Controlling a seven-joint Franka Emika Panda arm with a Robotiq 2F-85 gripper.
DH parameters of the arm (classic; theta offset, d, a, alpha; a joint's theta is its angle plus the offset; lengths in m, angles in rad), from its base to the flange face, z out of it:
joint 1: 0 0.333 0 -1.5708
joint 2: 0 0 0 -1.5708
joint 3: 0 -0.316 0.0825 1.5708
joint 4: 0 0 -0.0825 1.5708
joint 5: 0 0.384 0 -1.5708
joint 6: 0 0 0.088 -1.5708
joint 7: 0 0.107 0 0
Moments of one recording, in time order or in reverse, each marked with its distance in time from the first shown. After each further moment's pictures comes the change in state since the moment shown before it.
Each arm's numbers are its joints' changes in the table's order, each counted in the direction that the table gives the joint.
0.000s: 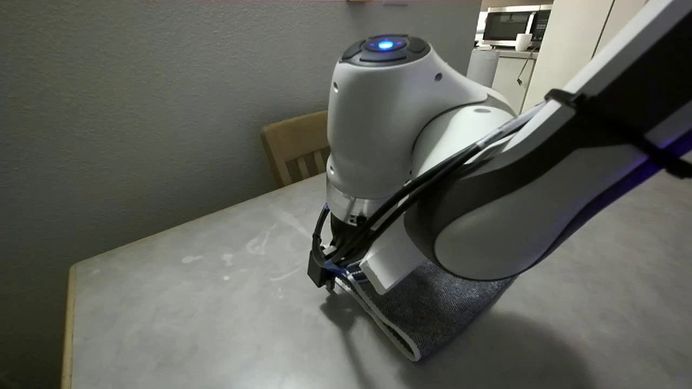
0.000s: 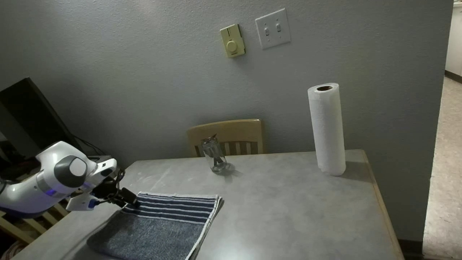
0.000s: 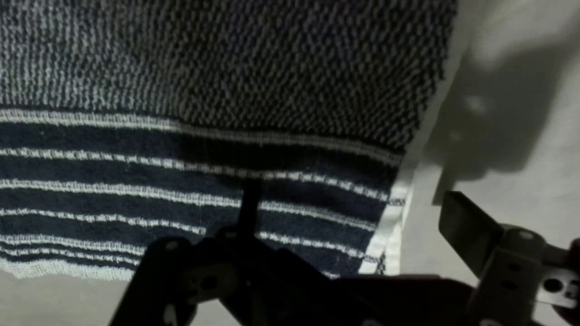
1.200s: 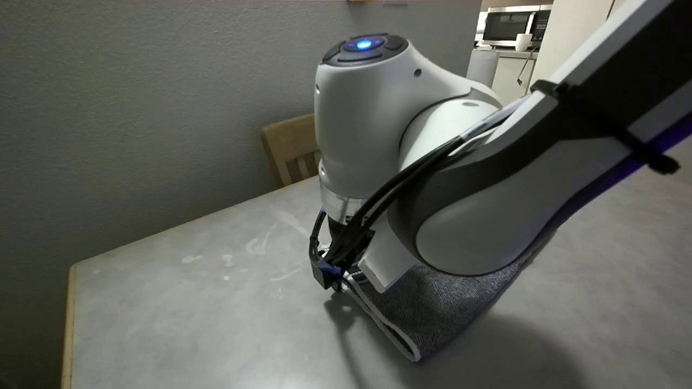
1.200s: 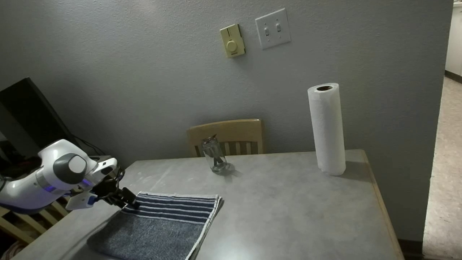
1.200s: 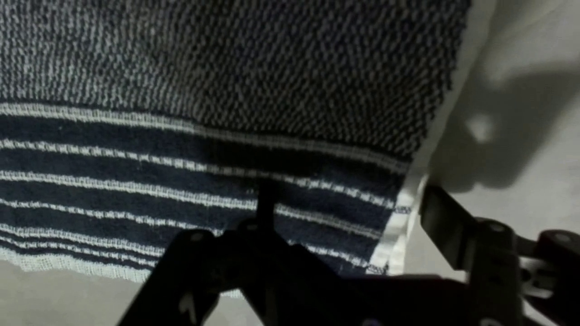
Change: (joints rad) arm 0.010 0.009 0.002 -0.040 0.018 0.094 -0.048
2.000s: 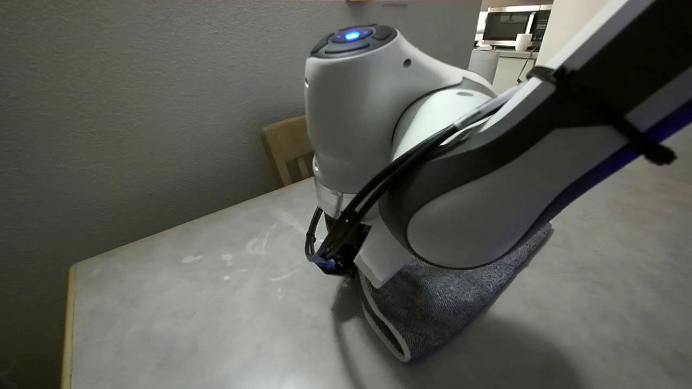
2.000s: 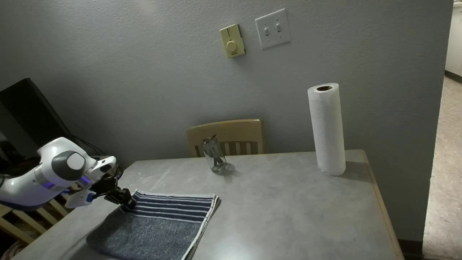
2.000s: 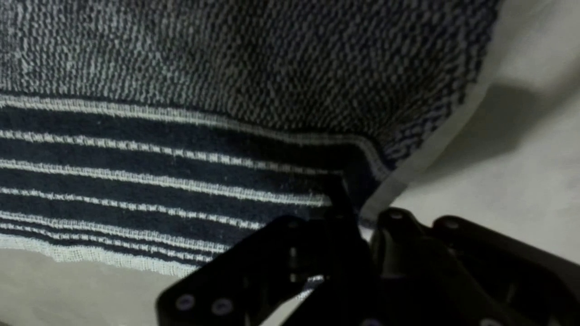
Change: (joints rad) arm 0.011 -0.003 0.007 -0.023 -0.002 0.049 0.000
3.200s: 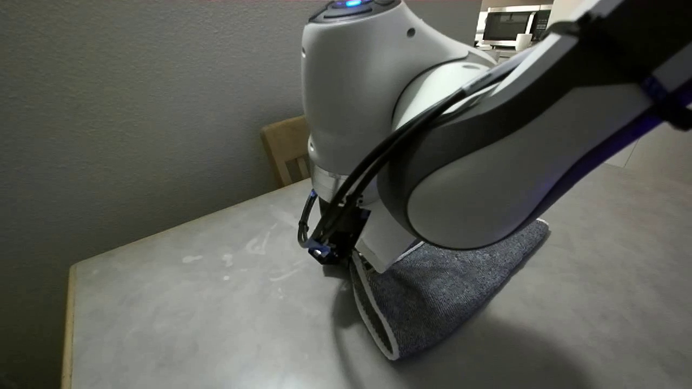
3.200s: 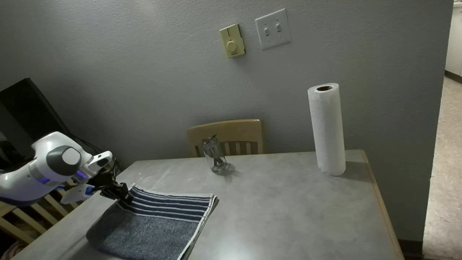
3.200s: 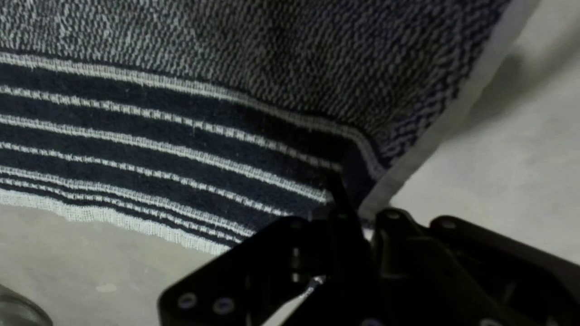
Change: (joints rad) arm -0.006 -0.040 -0.012 0.011 -0.001 -0.003 -0.079
